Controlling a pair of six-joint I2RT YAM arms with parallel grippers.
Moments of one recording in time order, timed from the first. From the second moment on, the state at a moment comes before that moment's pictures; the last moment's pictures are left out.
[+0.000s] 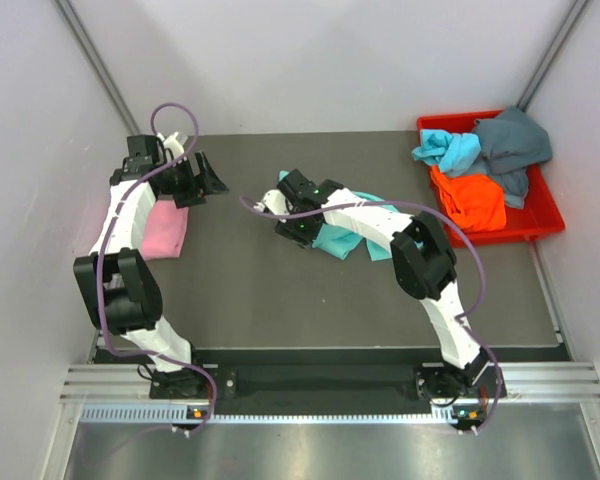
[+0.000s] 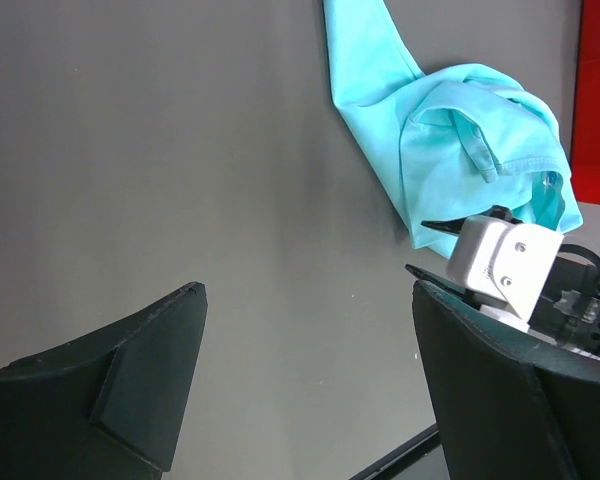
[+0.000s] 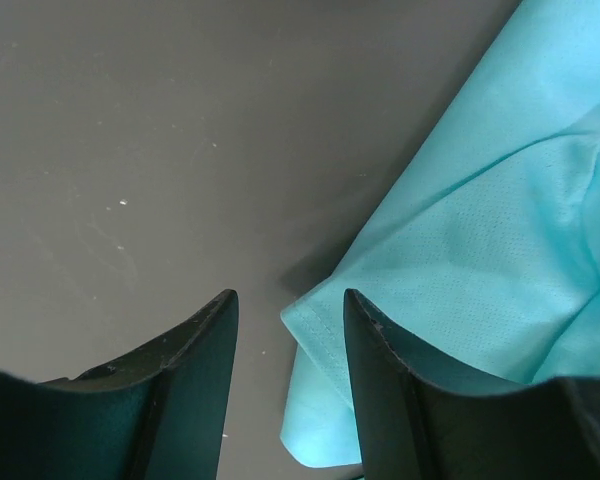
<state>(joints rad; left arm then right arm) 0.16 1.67 1.46 -0.67 0.61 -0.21 0.80 2.21 1.88 -0.79 -0.04 -0.40</state>
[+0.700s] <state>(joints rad) 0.16 1.67 1.46 -0.67 0.61 -0.21 0.80 2.22 1.78 -0.79 0.08 -0.39</state>
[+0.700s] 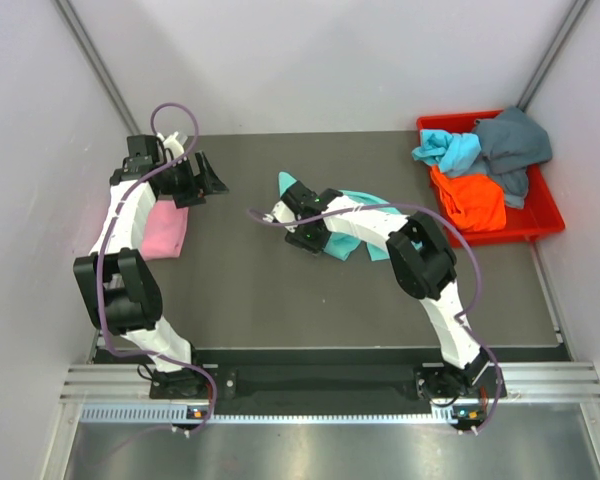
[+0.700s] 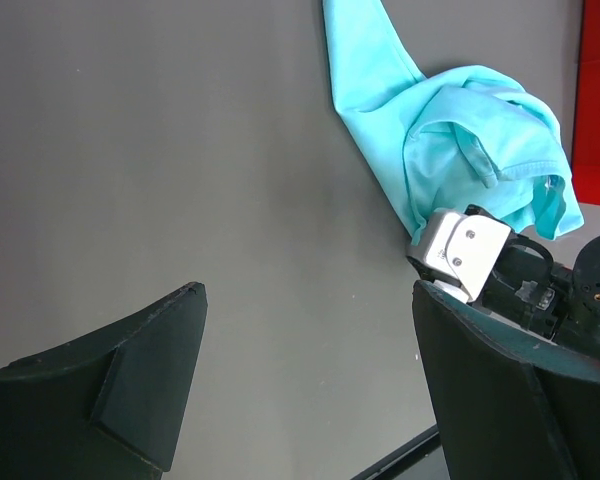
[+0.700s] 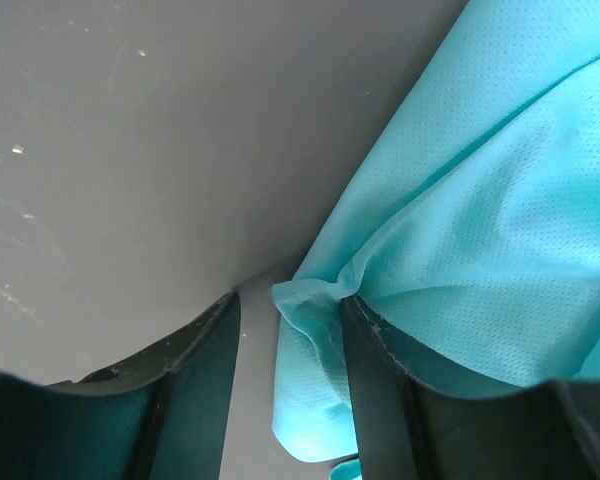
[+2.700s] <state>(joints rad) 0.15 1.67 1.46 -0.66 0.61 -0.21 0.80 2.30 2.02 -0.73 0.22 -0.40</state>
